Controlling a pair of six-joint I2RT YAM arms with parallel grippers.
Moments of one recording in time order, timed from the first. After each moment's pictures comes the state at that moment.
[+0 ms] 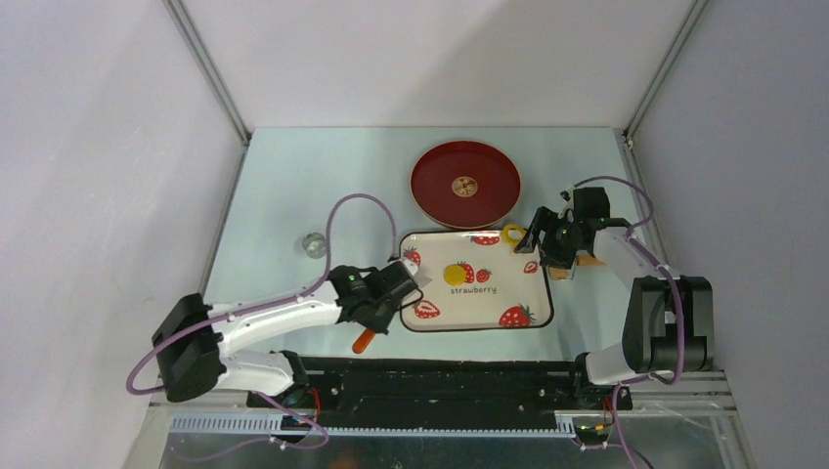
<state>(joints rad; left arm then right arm) -1.02 1.25 0.83 -0.84 -0.24 -0.48 0.01 1.45 0.86 -0.46 -0.41 0.41</state>
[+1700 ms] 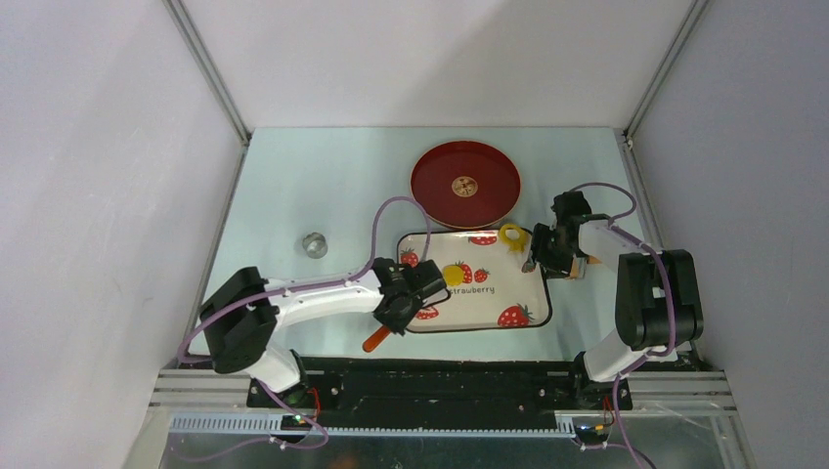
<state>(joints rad) -1.07 1.55 0.99 -0.88 -0.19 -0.38 0.09 1.59 0.89 -0.54 -0.16 0.38</state>
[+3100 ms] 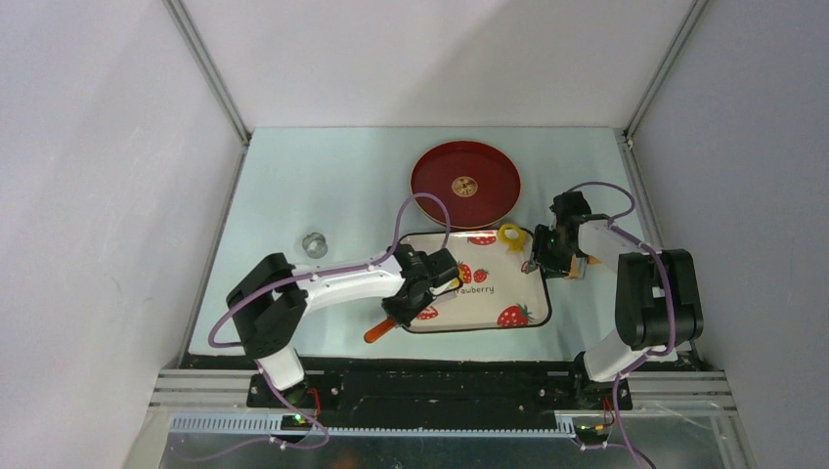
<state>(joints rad) -1.04 1.70 1.14 -0.99 -0.14 -0.23 0.09 1.59 0.89 -0.54 -0.15 0.35</state>
